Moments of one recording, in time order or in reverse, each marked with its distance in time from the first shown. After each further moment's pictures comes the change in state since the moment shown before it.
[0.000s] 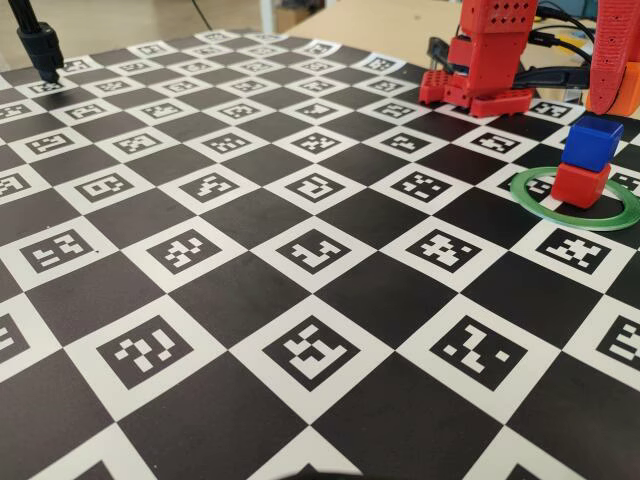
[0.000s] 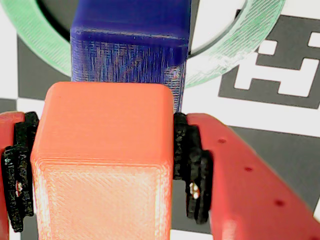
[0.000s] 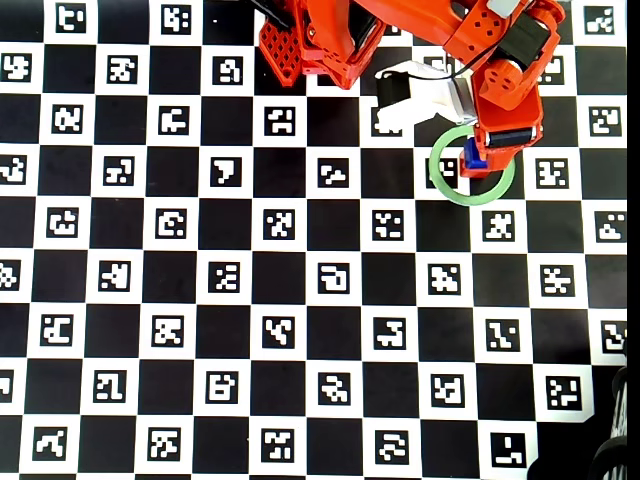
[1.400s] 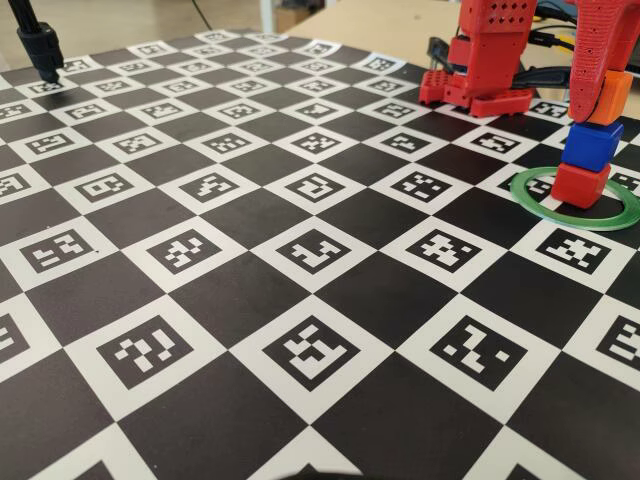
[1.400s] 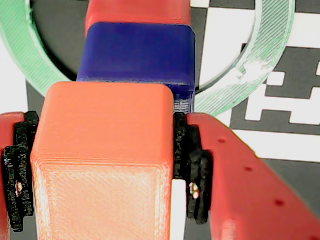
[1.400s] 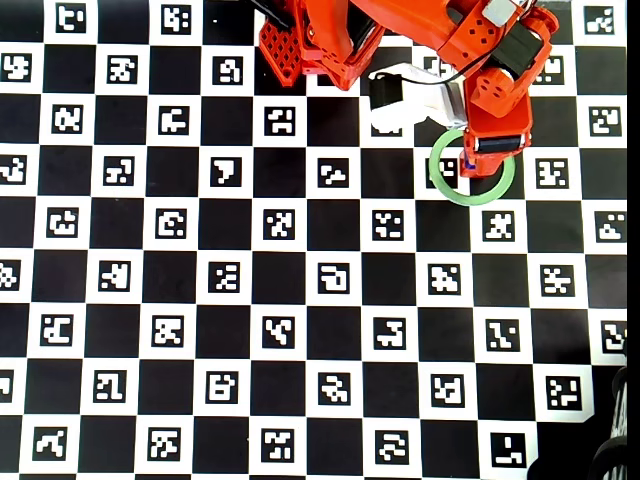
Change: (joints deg) arm 2.2 0.0 1.8 -0.8 1.5
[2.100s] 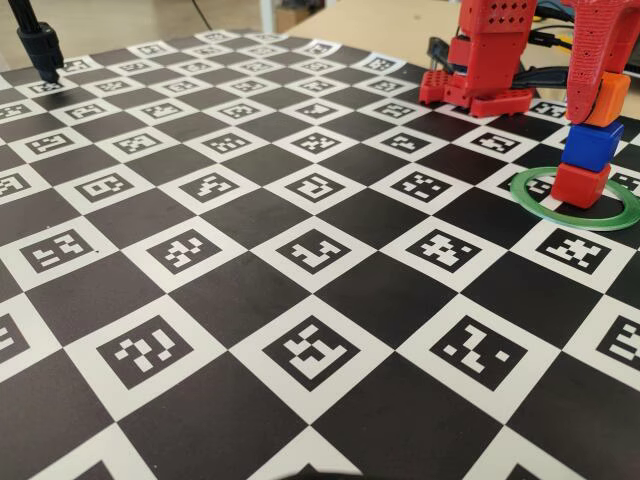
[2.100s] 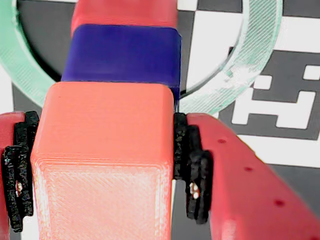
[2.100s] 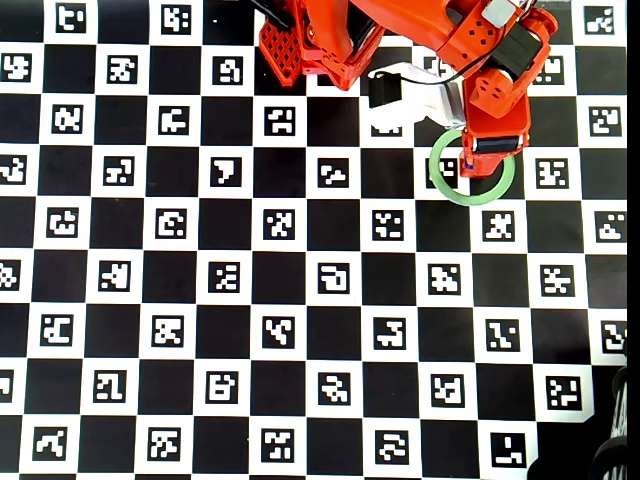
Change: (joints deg) arm -1.2 0.0 0.6 -0.1 0.2
